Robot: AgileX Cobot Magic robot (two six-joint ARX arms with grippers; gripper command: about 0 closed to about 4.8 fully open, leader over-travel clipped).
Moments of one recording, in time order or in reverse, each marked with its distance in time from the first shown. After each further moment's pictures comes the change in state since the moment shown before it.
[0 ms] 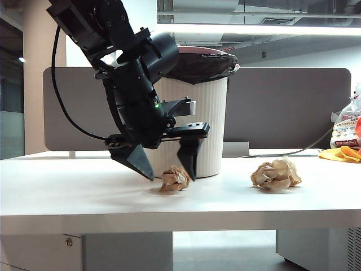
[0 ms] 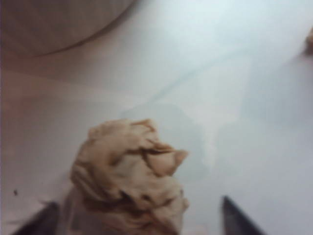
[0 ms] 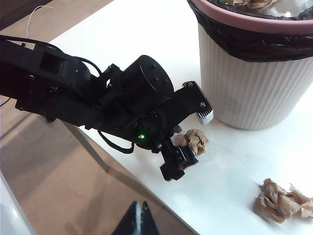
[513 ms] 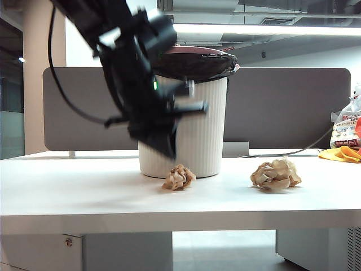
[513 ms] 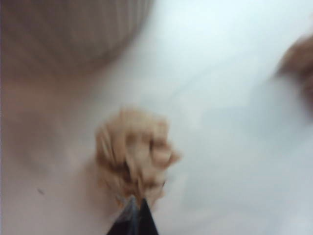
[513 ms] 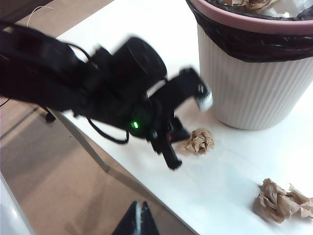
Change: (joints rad) left arm -0.001 -0.080 0.034 -0.058 0.006 0.001; right arm -0.001 -0.001 0.000 0.000 0.000 -0.001
